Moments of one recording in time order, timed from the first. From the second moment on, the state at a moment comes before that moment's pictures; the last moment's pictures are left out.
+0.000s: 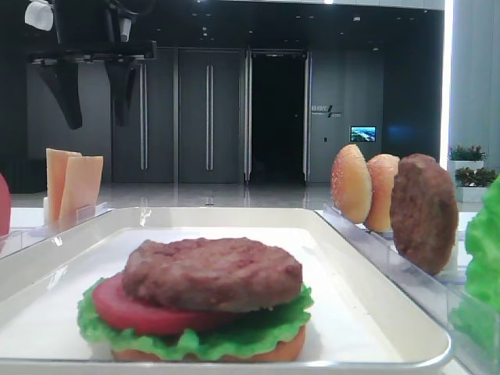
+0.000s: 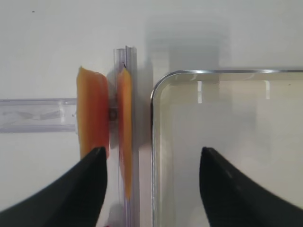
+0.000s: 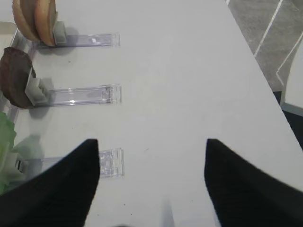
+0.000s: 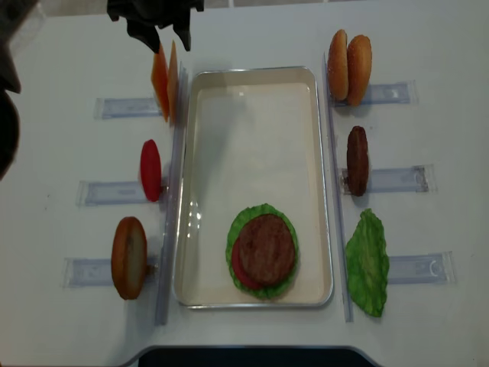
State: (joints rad) left arm -0.31 2.07 -1.89 0.09 1.18 -0.36; right arm -0.07 -0.01 -0.50 0.02 1.14 -0.07
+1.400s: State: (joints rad) left arm -0.31 2.19 -1.90 0.17 1.13 -0.38; right arm -0.07 -0.01 -0.50 0.02 1.14 -0.07
